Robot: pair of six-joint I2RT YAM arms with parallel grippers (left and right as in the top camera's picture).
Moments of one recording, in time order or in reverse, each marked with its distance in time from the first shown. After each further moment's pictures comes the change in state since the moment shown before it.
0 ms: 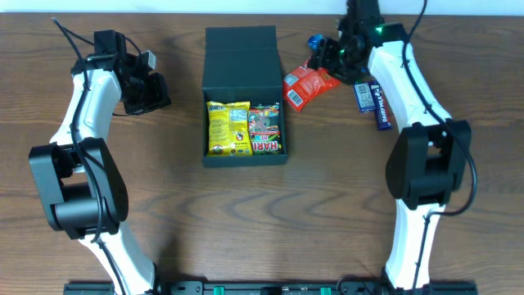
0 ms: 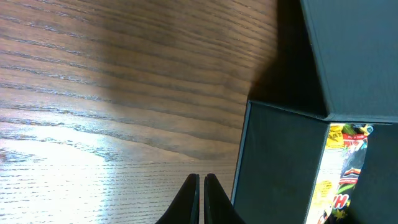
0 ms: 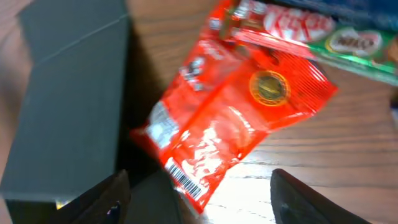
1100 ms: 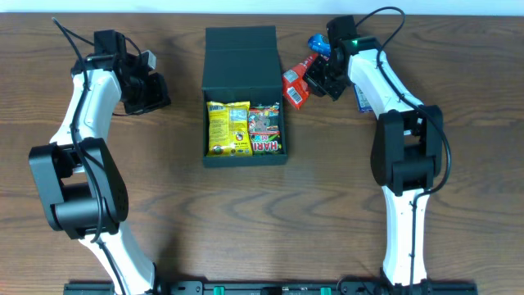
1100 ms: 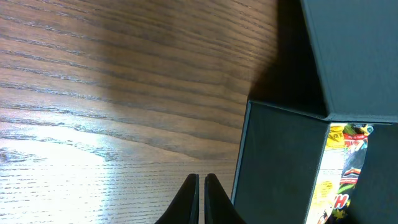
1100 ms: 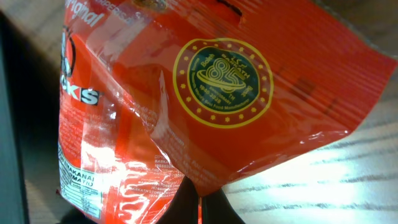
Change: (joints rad) left arm 0.000 0.000 0.000 -0.001 0.000 0.000; right arm 0.035 0.154 0.000 0.021 -0.003 0.296
